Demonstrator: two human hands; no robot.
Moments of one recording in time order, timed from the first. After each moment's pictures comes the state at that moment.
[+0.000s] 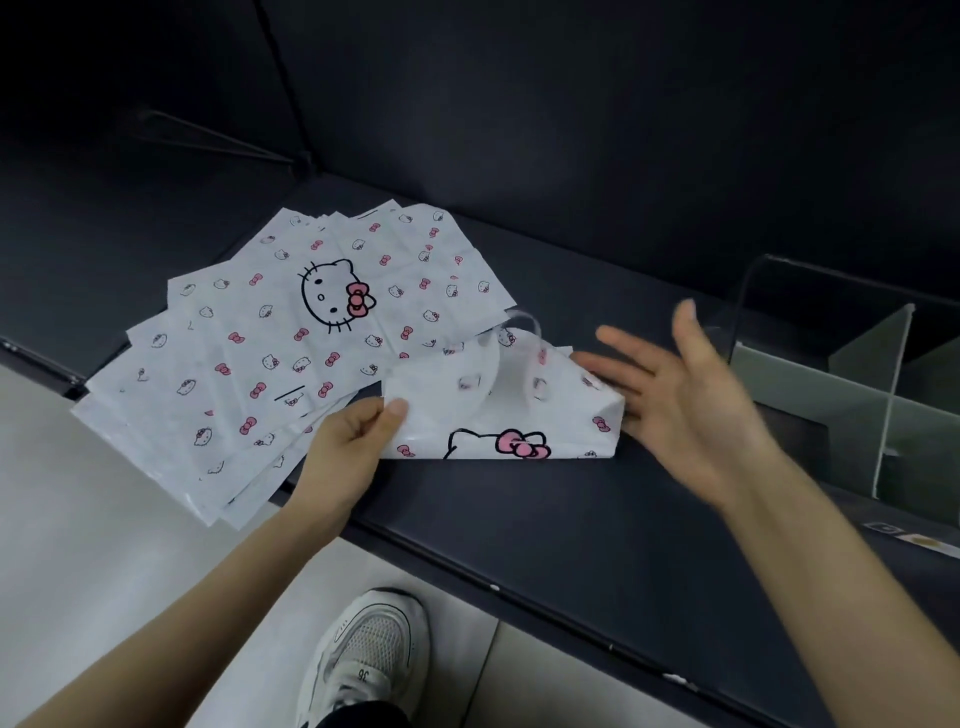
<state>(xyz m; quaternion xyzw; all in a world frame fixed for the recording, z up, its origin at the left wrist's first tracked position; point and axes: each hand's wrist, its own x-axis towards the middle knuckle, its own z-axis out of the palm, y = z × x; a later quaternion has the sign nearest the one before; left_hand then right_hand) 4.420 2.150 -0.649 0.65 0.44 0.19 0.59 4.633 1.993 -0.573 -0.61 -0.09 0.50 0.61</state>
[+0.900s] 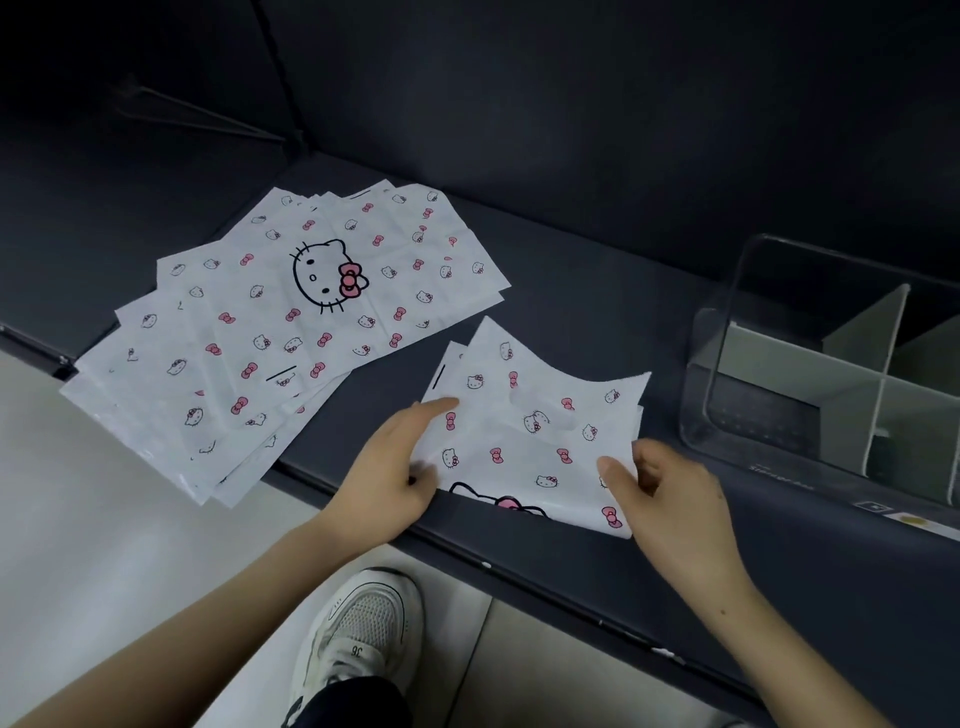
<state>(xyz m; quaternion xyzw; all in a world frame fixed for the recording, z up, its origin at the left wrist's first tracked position) 4.415 2.121 -0.665 0.87 0.25 0.13 0.41 4.581 1.934 -0.626 -0.89 -0.25 0.19 0.32</state>
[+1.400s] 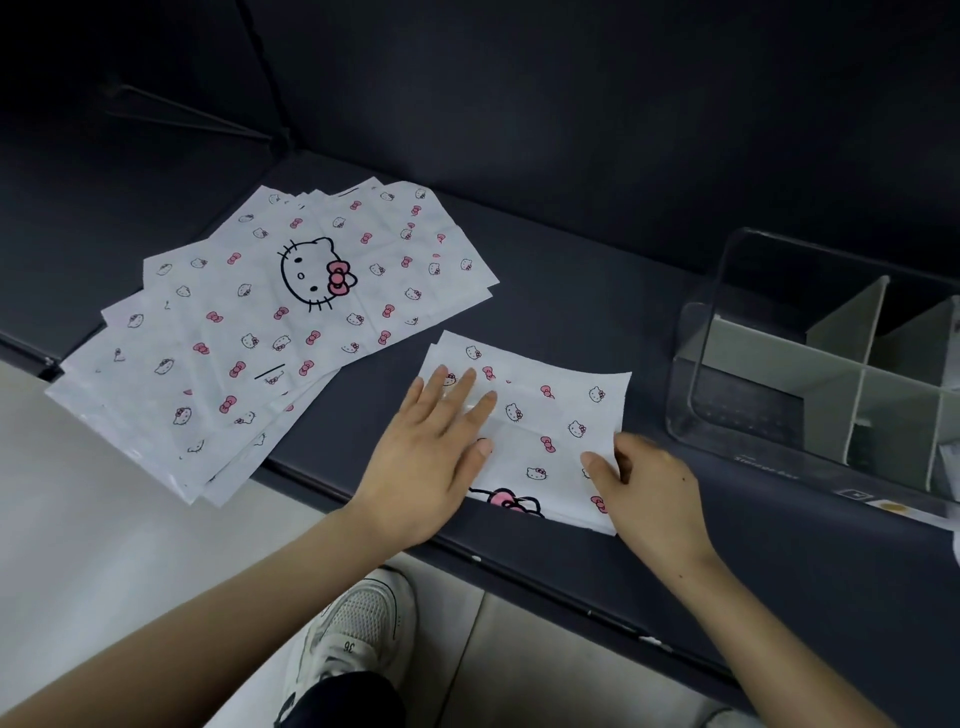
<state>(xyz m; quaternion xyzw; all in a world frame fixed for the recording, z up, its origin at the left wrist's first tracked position) 4.445 2.107 -0.670 0.97 0.17 0.07 0.13 4.589 1.939 -0.645 -0.90 -0.29 0.16 0.26</state>
